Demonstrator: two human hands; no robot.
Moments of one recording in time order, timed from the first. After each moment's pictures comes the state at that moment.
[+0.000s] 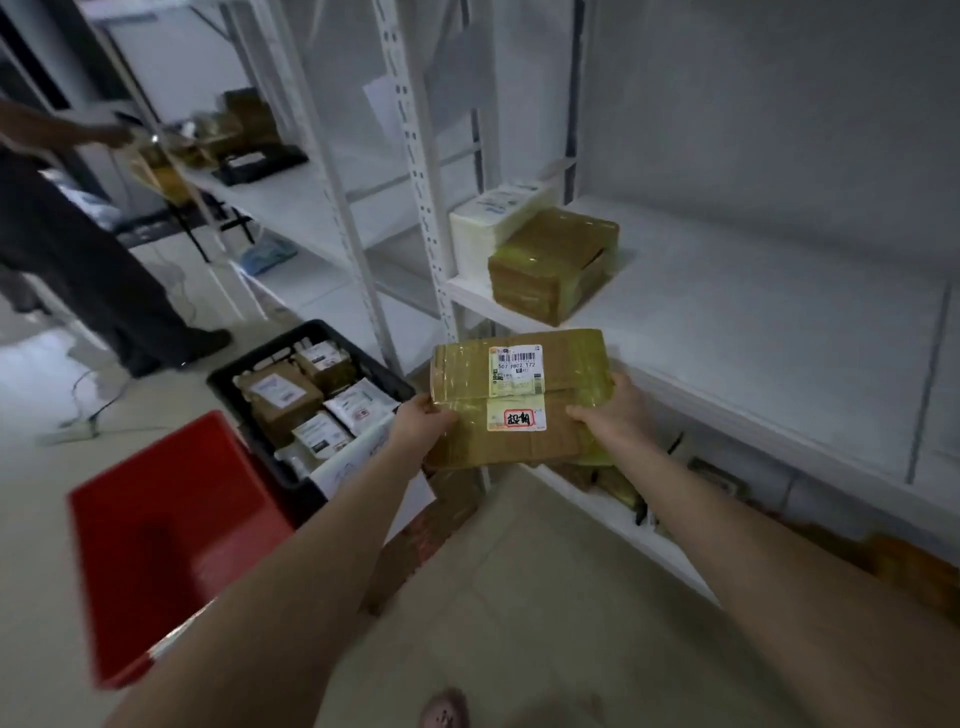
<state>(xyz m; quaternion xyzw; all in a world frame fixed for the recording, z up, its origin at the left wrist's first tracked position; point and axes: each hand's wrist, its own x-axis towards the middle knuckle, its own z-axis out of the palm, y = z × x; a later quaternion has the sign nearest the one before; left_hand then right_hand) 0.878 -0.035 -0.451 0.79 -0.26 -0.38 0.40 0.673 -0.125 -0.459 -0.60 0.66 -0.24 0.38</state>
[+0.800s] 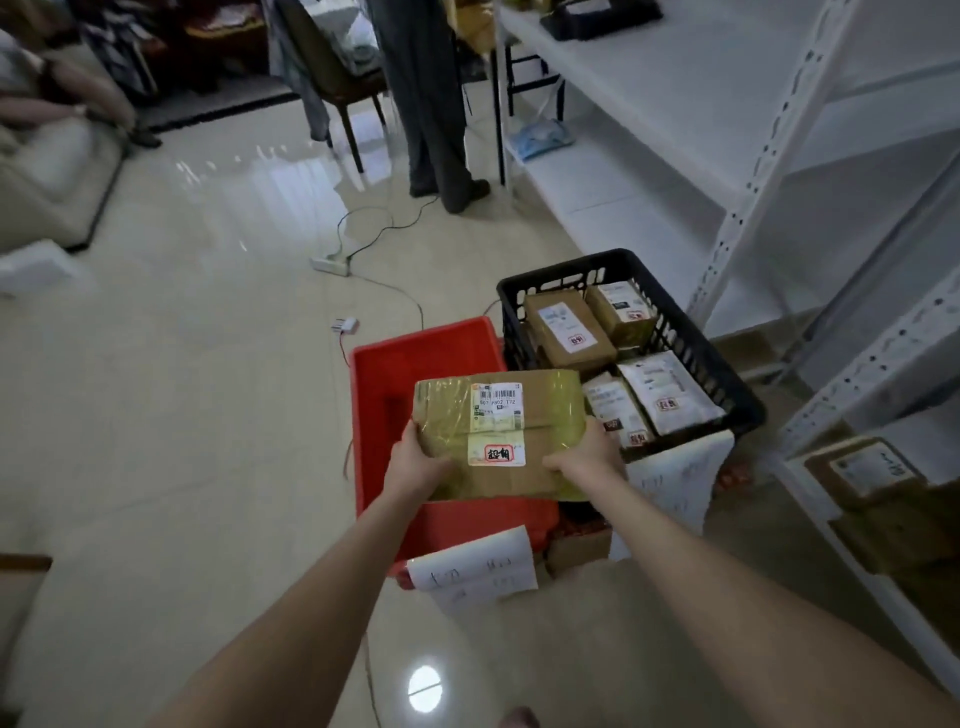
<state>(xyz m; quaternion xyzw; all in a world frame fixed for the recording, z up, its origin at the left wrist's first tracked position) 1.294 0.203 -0.574 0.89 -0.02 -0.28 0.36 1.177 0.027 -0.578 -0.74 0.50 0.05 0.45</state>
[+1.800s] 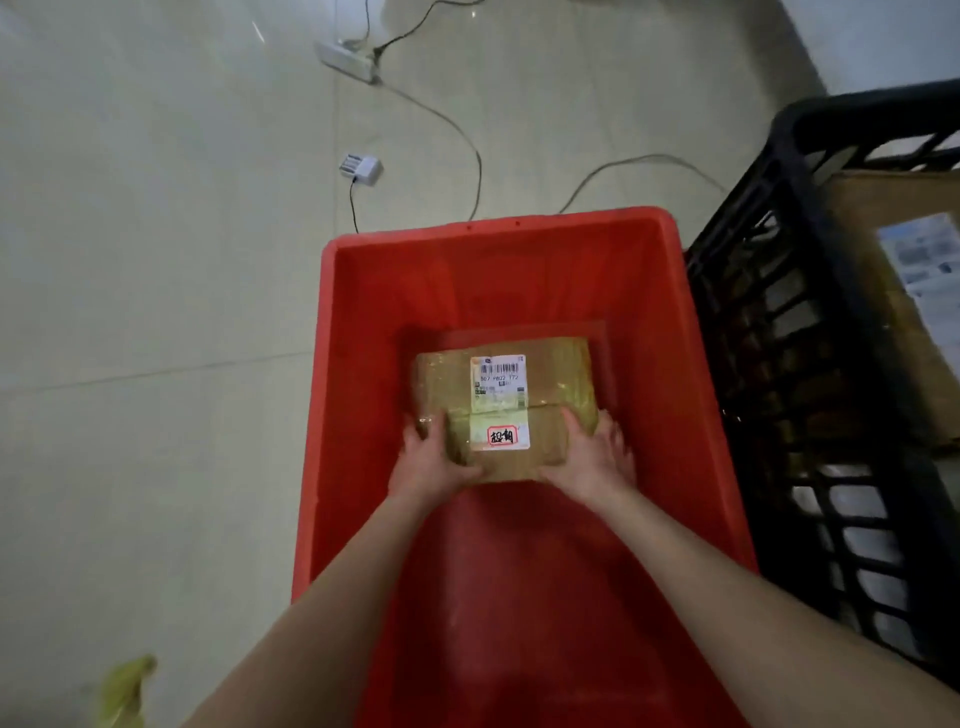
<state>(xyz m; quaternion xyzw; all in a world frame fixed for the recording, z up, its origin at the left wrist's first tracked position) 1.564 0.183 -0.949 0.91 -0.02 -0.39 0.16 1.486 0.007 -0.951 -0.86 0.32 0.29 0.27</state>
